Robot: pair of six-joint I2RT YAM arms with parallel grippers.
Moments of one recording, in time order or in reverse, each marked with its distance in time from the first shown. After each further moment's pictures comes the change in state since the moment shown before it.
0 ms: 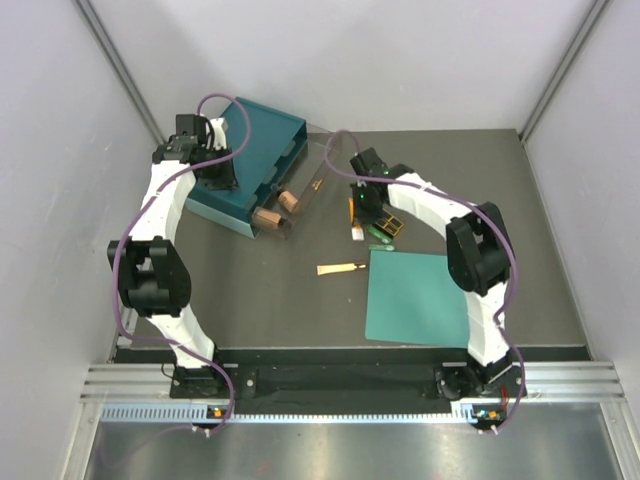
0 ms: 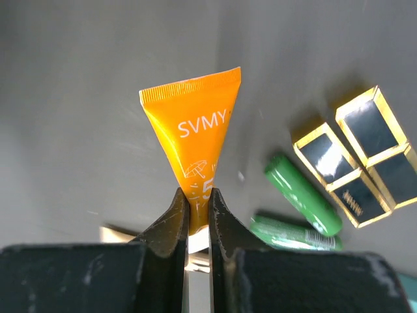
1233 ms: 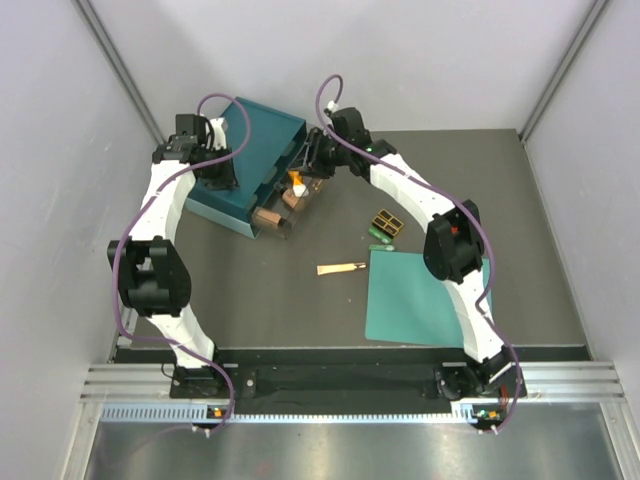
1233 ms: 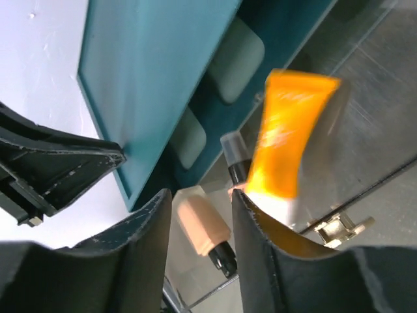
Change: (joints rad) left arm 0.000 0.001 0.003 -0.003 0.004 0.000; right arm 0.034 0.232 0.531 0.280 -0.389 0.324
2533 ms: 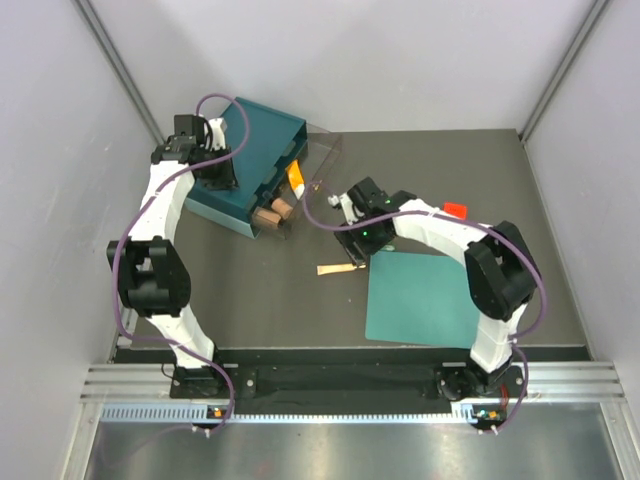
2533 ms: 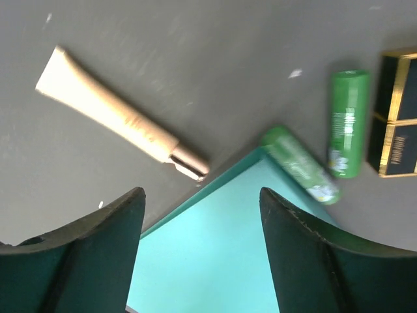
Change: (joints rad) left arm 0.003 0.003 -0.004 0.003 0.019 -0.002; right arm 0.059 -0.456 -0.802 -0.272 0.295 -0.825
